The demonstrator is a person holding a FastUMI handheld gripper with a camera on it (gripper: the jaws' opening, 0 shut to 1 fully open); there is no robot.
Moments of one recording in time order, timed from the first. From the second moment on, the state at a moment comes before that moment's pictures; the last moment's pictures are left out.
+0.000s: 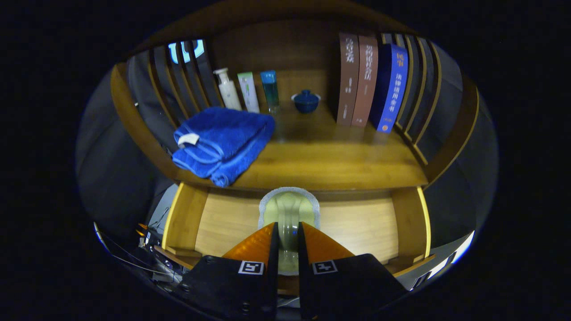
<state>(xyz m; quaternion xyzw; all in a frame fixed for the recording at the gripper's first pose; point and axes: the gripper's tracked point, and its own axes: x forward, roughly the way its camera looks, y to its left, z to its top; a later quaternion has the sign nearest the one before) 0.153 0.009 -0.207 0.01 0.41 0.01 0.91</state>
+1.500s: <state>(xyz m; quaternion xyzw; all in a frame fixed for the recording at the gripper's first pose) 0.299 0.001 -0.182 0.05 0.38 0.01 0.93</state>
